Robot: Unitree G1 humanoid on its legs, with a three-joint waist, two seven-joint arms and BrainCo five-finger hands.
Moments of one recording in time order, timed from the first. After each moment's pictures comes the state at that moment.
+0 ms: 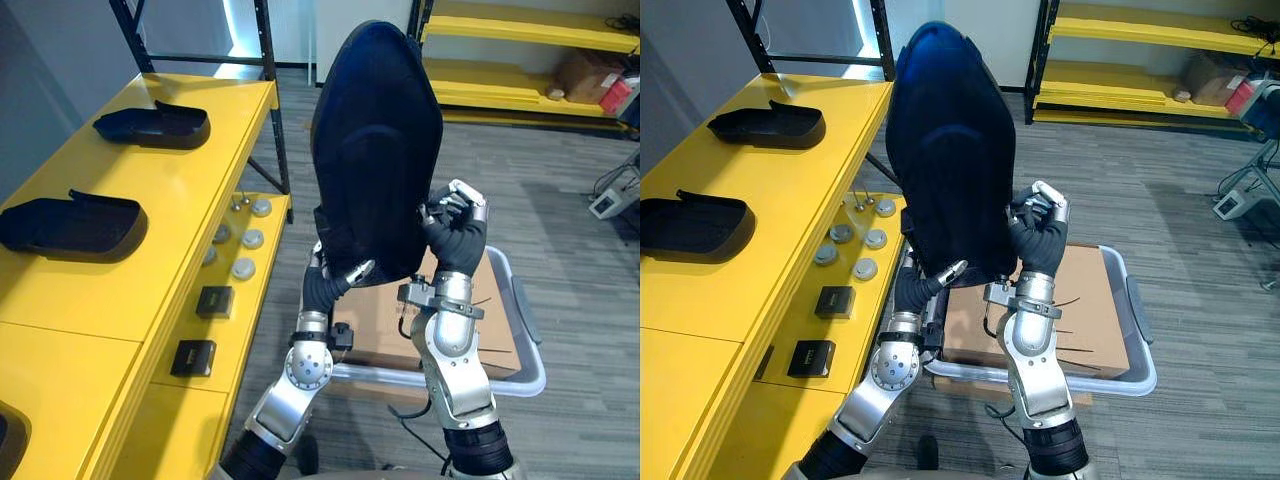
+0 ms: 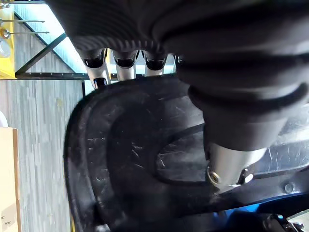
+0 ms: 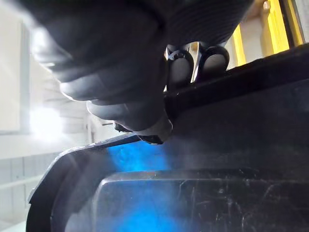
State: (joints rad) left arm -0.09 0.03 -0.51 -0.07 0.09 -0.08 0.50; right arm -0.08 0.03 0.24 -0.33 0.01 -0.15 -0.45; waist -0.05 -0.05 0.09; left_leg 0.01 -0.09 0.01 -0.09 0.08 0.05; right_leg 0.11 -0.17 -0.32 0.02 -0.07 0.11
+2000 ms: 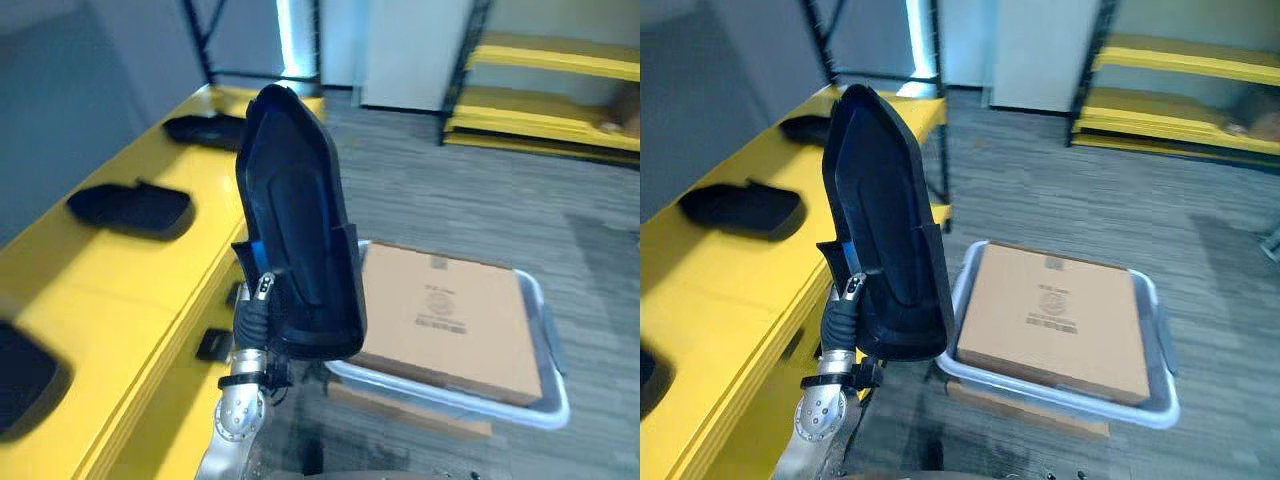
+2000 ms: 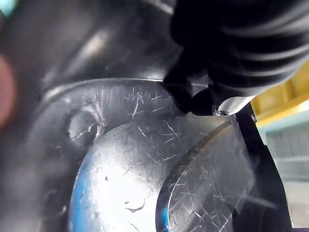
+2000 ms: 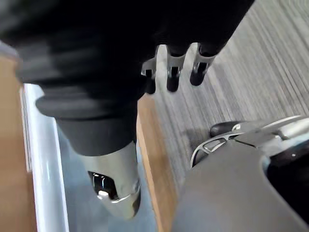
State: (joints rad) left arm 0.27 0.01 -0.28 -0.38 -0.04 -0.17 0.26; right arm 0.22 -0.03 -0.22 0.95 0.18 -0.09 -0.11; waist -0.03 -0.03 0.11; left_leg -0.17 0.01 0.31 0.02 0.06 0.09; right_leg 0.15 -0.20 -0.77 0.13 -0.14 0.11
